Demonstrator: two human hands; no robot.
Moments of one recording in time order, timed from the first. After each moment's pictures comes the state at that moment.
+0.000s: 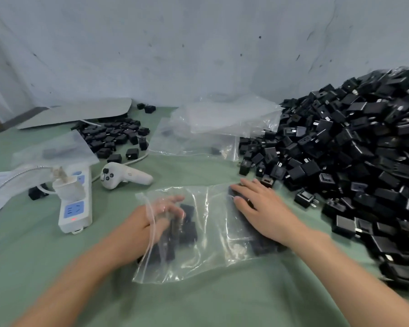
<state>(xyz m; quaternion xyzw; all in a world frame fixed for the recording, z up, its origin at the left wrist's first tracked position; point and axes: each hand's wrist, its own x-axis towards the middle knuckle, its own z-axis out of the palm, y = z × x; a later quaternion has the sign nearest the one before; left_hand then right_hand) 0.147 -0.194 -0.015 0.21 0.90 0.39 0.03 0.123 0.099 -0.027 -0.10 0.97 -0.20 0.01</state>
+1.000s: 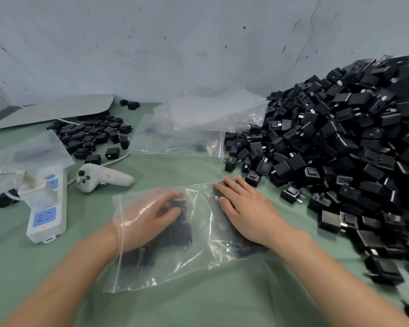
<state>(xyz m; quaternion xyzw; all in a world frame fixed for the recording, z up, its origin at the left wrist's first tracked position) 0.121 -0.149 -0.006 0.20 0.96 0.17 -0.05 0.121 0.101 -0.037 -0.11 0.98 -0.17 0.01</state>
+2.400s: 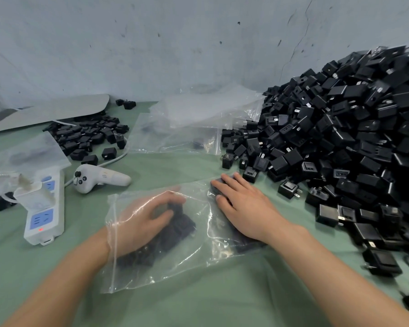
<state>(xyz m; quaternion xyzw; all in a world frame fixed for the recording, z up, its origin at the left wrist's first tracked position) 0.129 -0.152 -0.010 0.25 0.92 0.30 -0.01 0.121 0.101 -0.039 -0.11 0.98 -0.17 0.01</state>
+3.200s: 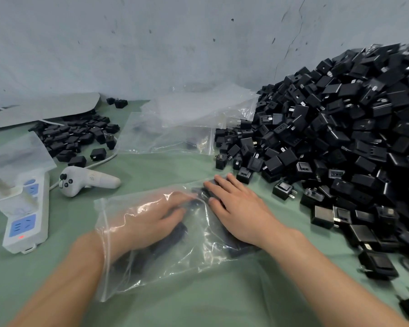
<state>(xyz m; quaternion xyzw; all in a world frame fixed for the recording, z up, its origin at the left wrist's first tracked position) 0.121 -0.109 -0.003 0.26 0.90 0.33 0.08 0.122 0.099 -0.036 -0.12 0.98 -0.17 0.01</state>
